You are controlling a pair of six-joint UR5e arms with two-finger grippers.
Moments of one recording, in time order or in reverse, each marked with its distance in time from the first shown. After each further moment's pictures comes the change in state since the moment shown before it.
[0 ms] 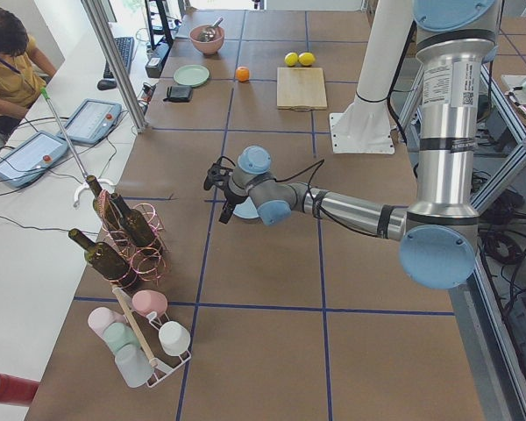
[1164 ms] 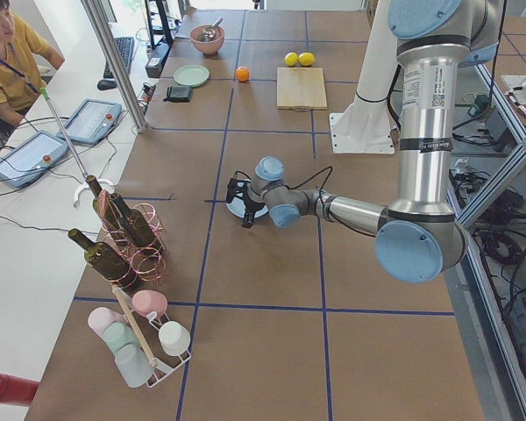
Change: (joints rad) left arm 0.196 -0.007 0.069 -0.011 0.131 -0.188; right arm 0.000 -0.002 0.002 0.002 0.014 0.022
